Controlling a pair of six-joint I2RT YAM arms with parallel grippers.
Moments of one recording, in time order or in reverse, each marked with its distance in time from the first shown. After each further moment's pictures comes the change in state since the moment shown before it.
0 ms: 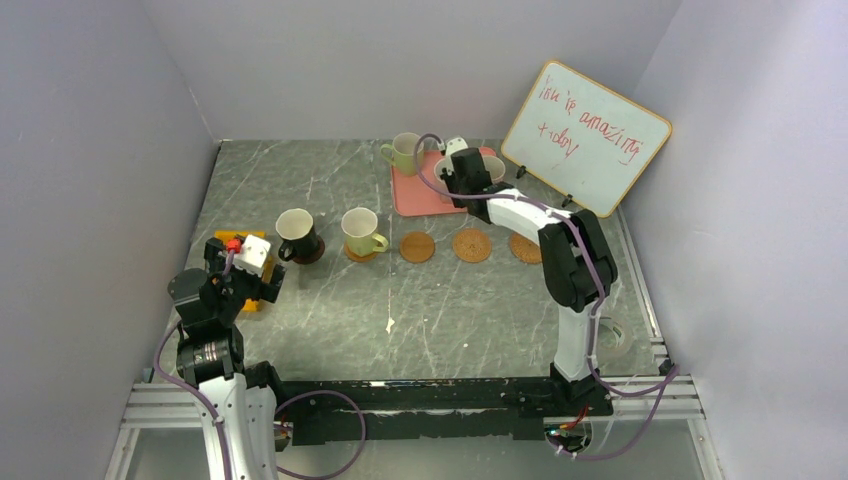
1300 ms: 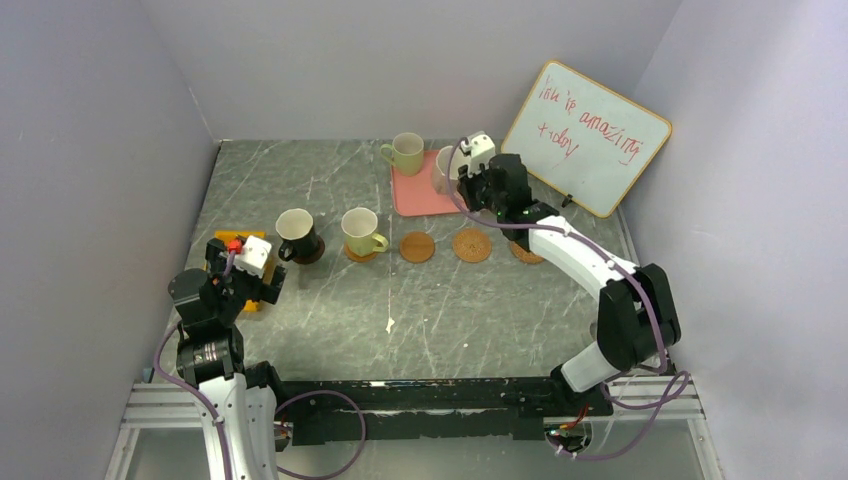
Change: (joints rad) left arm 0.002 0.000 0.000 -0.014 0.012 0.007; right arm -0.014 -0.459 -0.352 0.178 -0.225 -0.011
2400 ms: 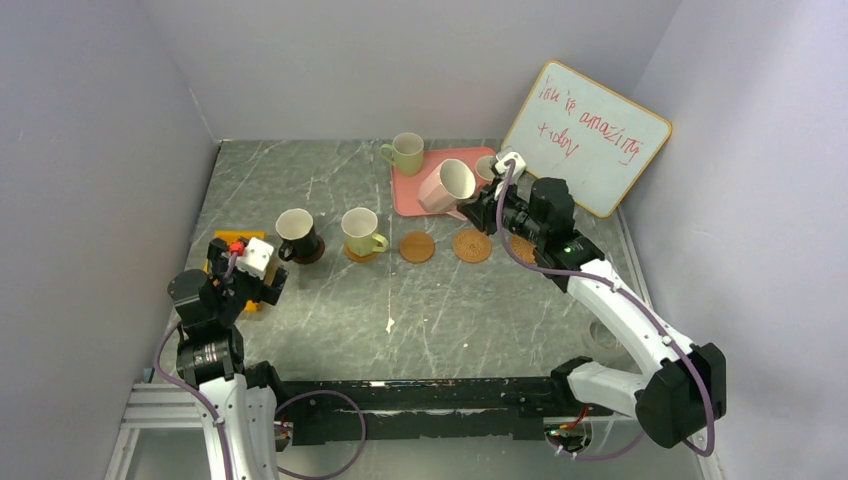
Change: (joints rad) left arm 0.003 -0.004 0.000 -0.002 0.031 0.026; right arm -0.021 -0.400 -0.167 -0.045 -0.348 0.118
